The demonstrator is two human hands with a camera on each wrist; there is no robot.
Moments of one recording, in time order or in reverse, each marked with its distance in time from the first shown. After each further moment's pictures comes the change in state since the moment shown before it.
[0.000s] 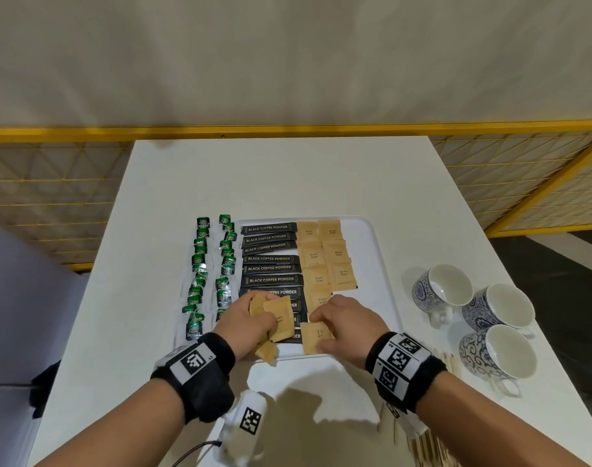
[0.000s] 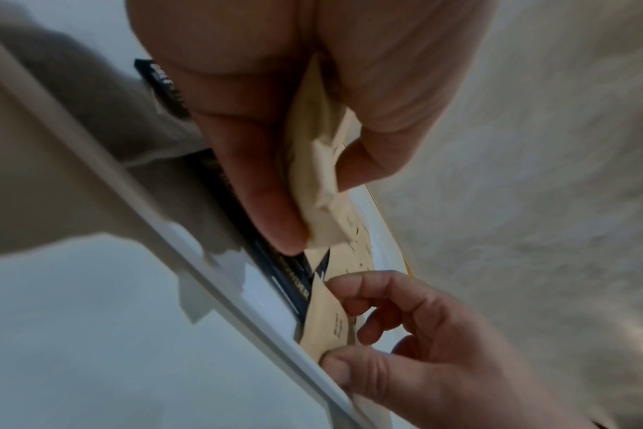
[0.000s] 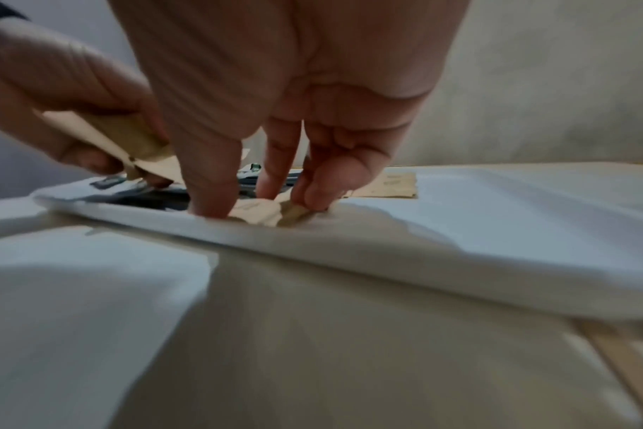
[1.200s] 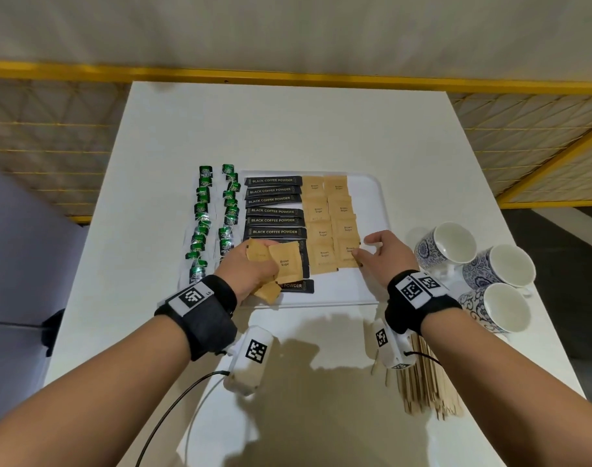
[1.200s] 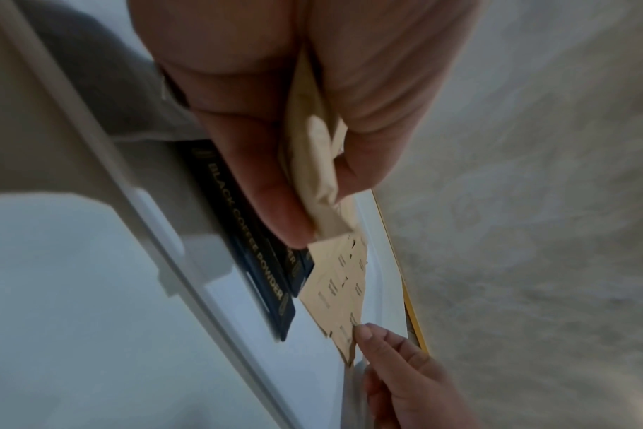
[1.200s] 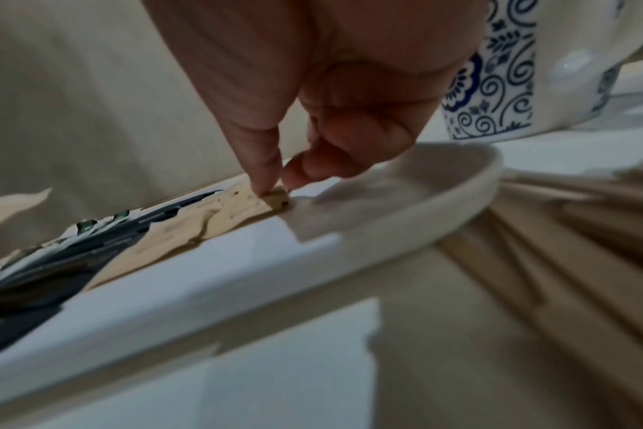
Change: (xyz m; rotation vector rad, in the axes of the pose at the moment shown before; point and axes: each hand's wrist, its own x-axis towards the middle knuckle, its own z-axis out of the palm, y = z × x) left_hand -0.004 0.001 0.002 -0.265 0.013 -0.056; right_hand 0.009 0.045 -0.015 0.430 0.359 0.509
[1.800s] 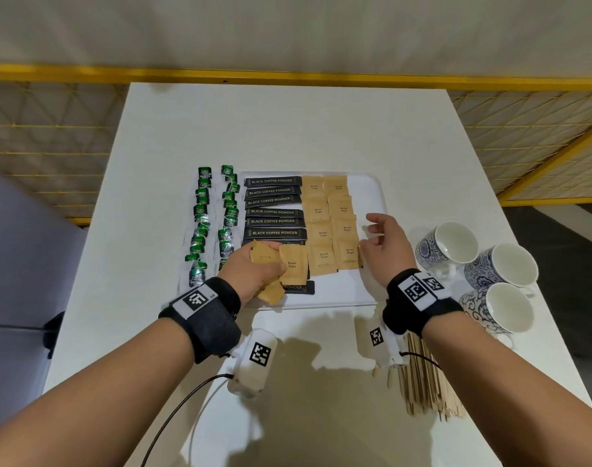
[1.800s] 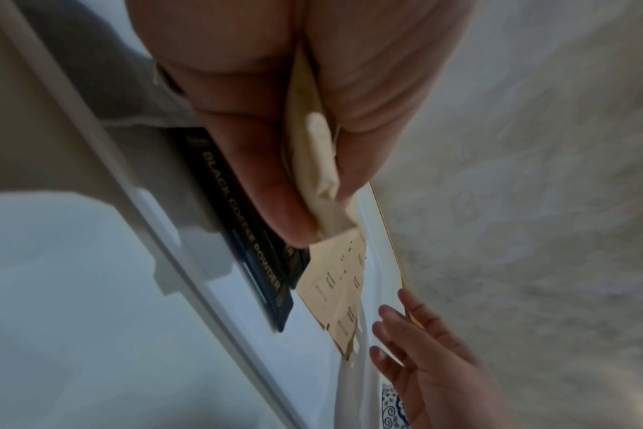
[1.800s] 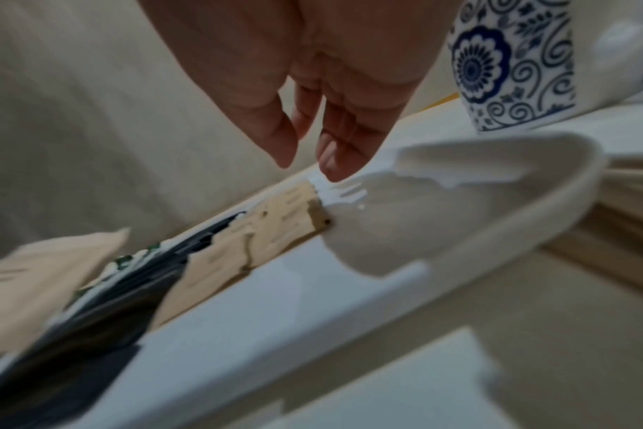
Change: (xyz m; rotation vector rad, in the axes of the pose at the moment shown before) left_hand 0.004 -0.005 0.002 -0.014 -0.021 0.041; right_hand -0.004 -0.011 0.004 0.295 0.095 -0.145
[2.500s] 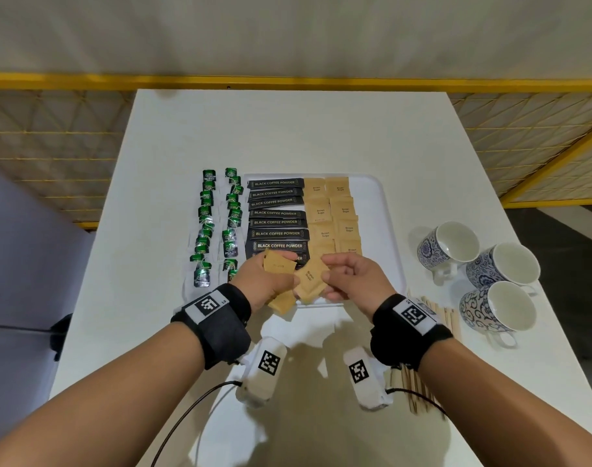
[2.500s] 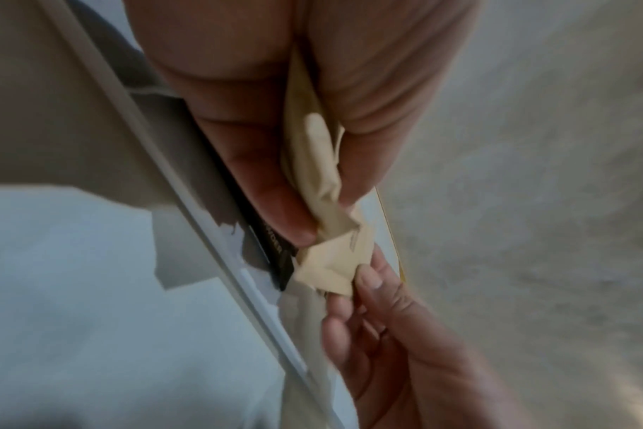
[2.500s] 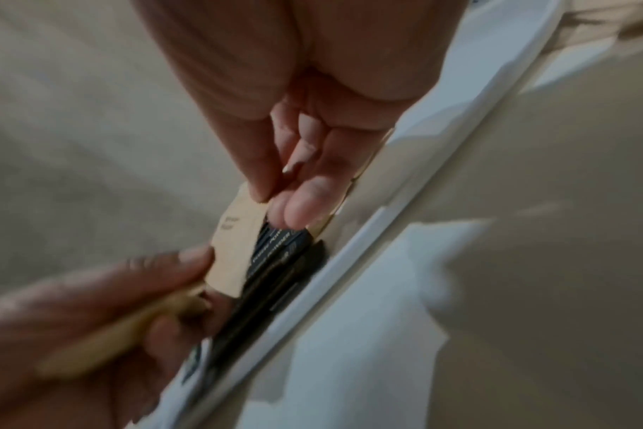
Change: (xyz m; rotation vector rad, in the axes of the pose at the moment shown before) left_hand -0.009 -0.004 0.010 0.058 -0.071 0.007; right_hand -0.053 -0.014 0.026 0.463 -0.376 0.232
